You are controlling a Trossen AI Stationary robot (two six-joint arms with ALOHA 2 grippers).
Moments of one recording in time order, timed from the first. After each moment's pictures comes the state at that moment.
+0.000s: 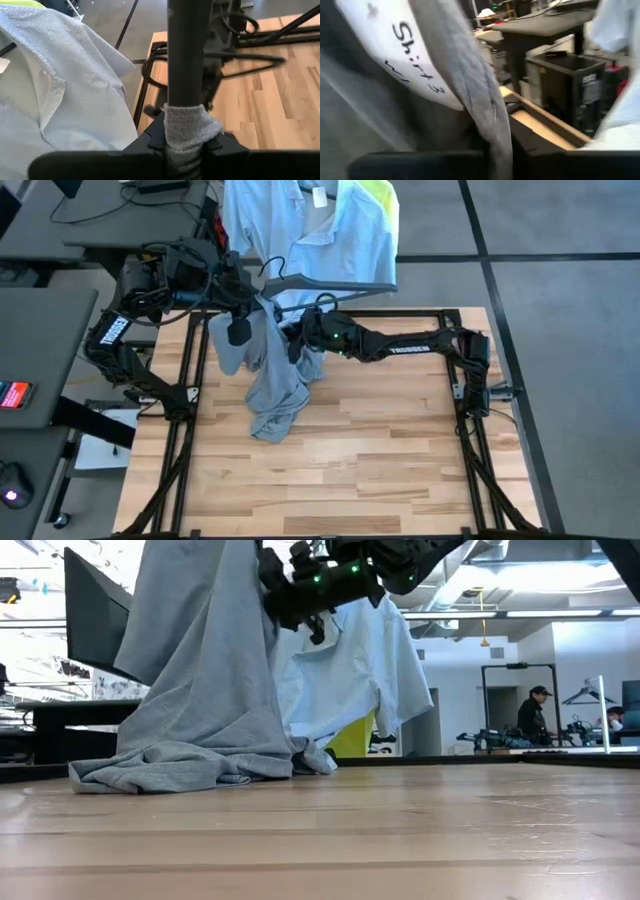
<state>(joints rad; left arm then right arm) 0.32 1.47 2.23 -1.28 -0.07 0.32 -0.24 1.92 1.45 0.39 0.16 0.26</state>
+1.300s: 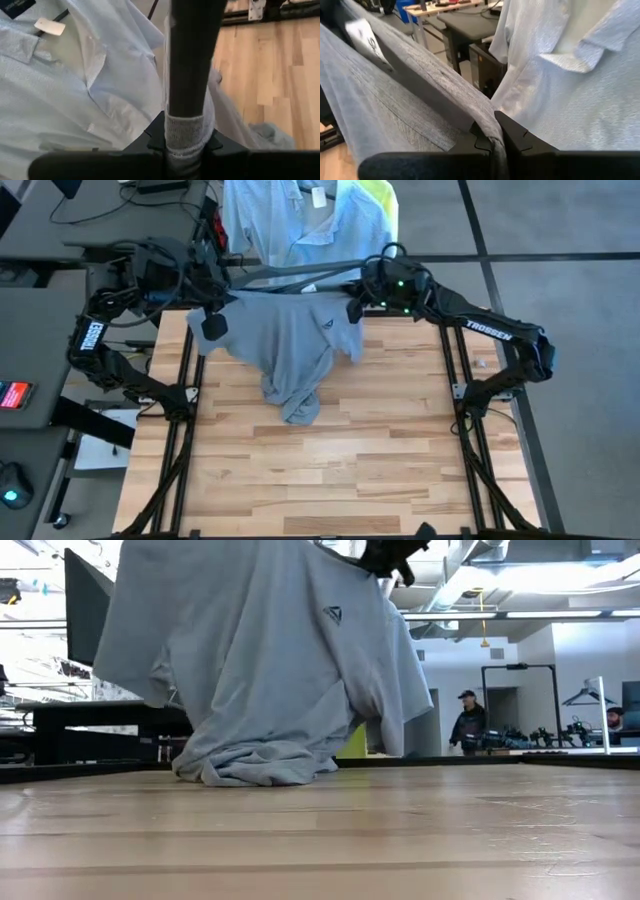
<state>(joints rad) 0.40 1.37 2.23 -1.43 -0.20 0.36 -0.50 1.43 1.45 -0.31 0.14 0.08</state>
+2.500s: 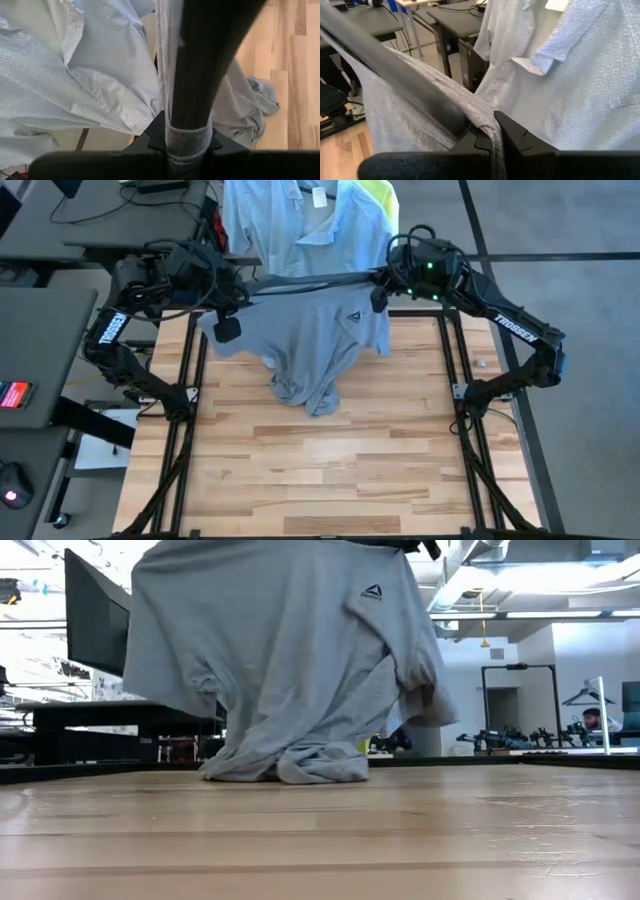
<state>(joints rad) 0.42 1.45 2.23 -1.54 -0.16 0.34 -0.58 1.36 1.64 -0.60 0.13 0.03</state>
